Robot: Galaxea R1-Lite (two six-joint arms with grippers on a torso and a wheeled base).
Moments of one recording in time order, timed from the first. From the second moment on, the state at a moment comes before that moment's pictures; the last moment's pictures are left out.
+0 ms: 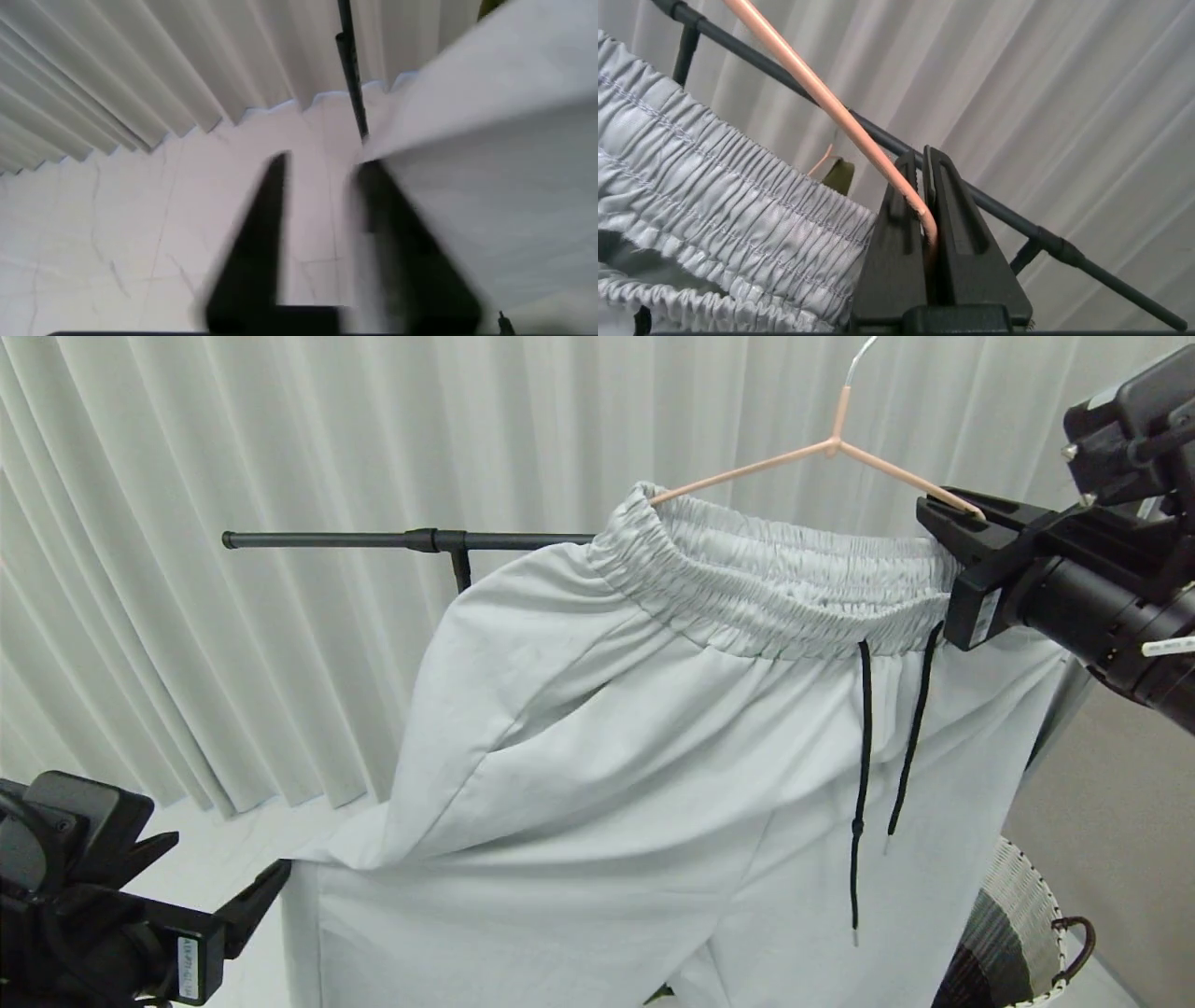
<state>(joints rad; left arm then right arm) -0.30 1.01 -0.24 -0.44 0.30 0.22 0.67 1.41 -0.88 -0.82 -0.20 -0.52</state>
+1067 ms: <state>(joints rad) -0.33 0.87 -0.24 -0.44 0.22 0.23 0.52 1.24 -0.92 -0.07 -0.20 -0.16</state>
